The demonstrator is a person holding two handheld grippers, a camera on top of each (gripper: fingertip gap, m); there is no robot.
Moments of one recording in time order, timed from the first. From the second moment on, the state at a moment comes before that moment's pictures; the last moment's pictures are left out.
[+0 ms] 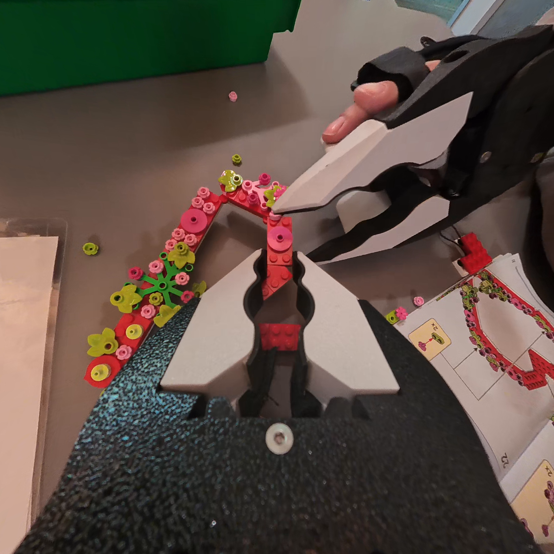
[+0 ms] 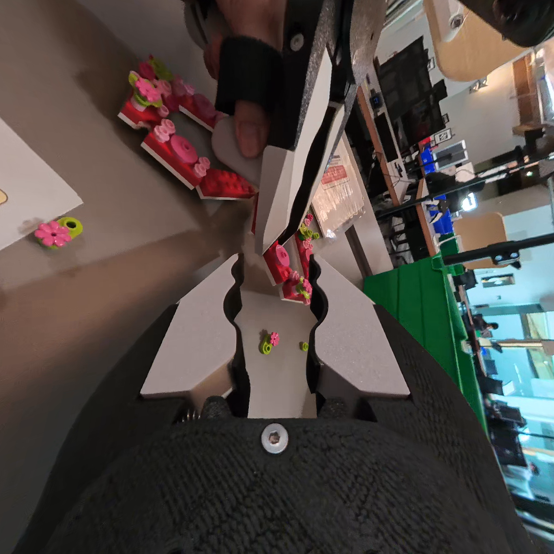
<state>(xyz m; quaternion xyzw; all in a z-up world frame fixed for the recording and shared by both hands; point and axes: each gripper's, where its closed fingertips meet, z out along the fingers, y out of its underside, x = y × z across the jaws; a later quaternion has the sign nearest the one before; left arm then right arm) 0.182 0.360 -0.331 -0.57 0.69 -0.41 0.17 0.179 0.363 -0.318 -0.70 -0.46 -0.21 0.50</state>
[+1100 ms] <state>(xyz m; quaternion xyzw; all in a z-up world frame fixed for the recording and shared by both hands) 0.182 0.358 -0.330 -0.56 0.70 -0.41 0.17 0.178 0.363 -0.331 -0.74 -0.44 -0.17 0.48</state>
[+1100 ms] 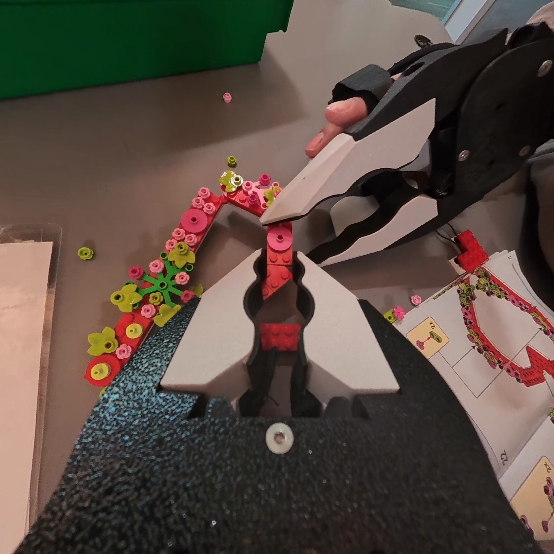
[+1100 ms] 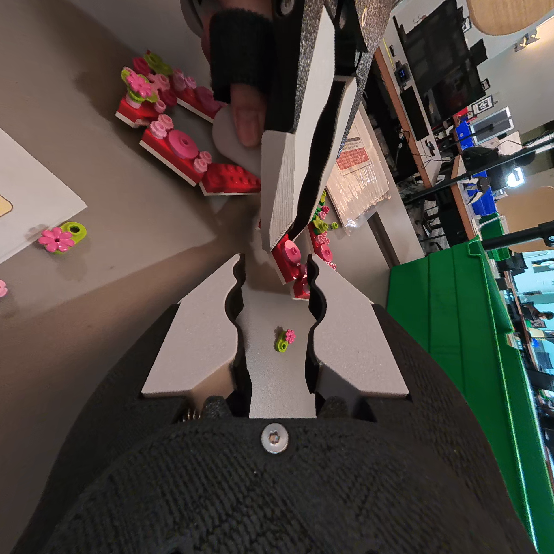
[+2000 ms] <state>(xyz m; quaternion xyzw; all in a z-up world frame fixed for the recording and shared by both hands) 0.183 0.358 -0.329 -0.56 0.69 -0.42 0.16 0.177 0.362 -0.330 -0.72 -0.47 -0.18 0.48</state>
